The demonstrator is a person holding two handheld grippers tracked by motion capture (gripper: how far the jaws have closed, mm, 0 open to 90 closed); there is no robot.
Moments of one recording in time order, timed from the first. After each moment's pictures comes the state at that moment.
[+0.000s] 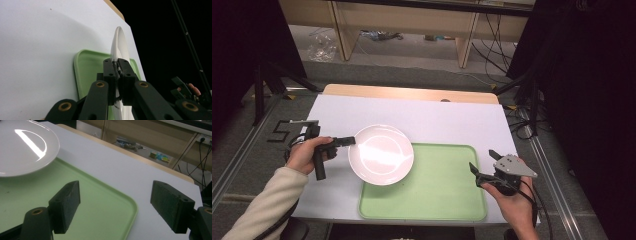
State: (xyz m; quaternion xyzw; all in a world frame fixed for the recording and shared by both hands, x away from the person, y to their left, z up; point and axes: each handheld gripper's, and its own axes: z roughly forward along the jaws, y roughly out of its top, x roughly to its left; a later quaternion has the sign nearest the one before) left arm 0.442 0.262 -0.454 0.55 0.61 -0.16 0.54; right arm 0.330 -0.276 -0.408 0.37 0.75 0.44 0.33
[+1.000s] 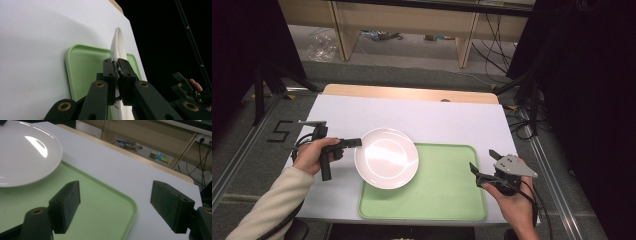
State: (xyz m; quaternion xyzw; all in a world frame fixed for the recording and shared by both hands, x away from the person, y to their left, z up) left arm 0.443 0.245 -0.455 0.56 0.61 -0.17 0.53; right arm 0.330 -0.277 -0.407 0.36 0.75 0.44 0.34
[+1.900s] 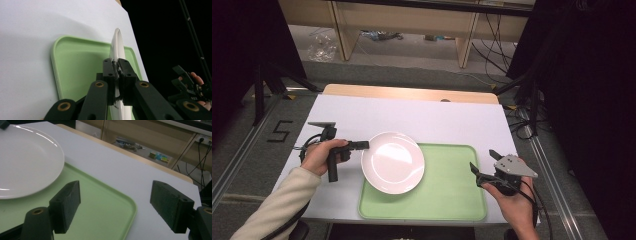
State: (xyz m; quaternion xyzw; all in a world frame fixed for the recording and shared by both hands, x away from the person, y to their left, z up) left arm 0.443 0.223 -0.456 0.58 0.59 -0.19 0.53; right arm 0.330 -0.277 -0.407 0.37 0.75 0.43 0.34
